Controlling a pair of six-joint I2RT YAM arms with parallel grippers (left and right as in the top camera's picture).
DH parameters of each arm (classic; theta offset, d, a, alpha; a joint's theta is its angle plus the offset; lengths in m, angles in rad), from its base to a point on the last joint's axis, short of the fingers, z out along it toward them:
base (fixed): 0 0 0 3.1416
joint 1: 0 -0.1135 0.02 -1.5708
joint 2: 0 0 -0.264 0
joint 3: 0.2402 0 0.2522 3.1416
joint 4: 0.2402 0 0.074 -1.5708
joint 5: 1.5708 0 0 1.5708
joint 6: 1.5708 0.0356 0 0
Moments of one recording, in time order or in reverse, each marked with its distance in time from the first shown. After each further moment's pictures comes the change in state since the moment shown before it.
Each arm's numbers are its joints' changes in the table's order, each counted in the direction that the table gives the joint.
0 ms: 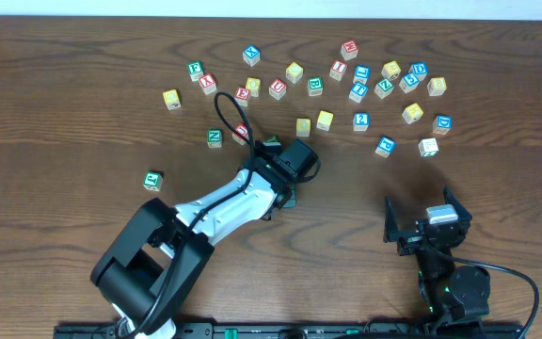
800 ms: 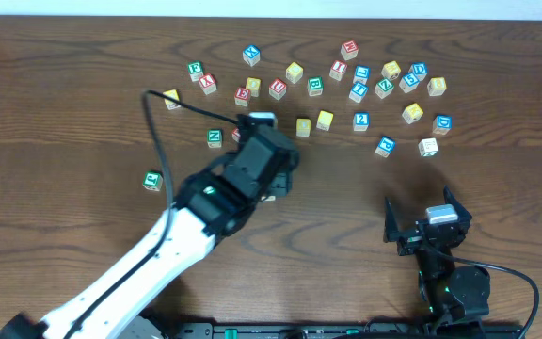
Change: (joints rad) left arm -0.018 0.496 0.000 0.039 0.000 0.174; right arm 0.000 0.000 0.000 0.000 0.000 0.000
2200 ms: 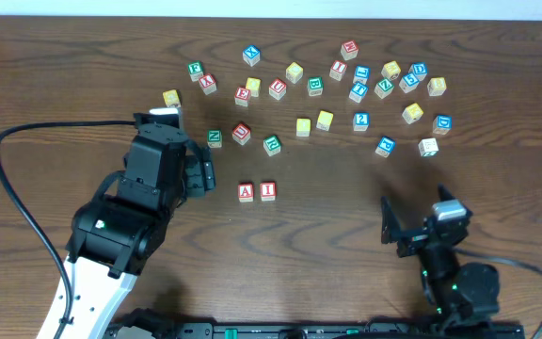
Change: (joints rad) left arm -0.342 0.293 0.001 0.226 0.000 0.219; right arm 0.000 -0.086 0.126 0.073 -0.075 0.128
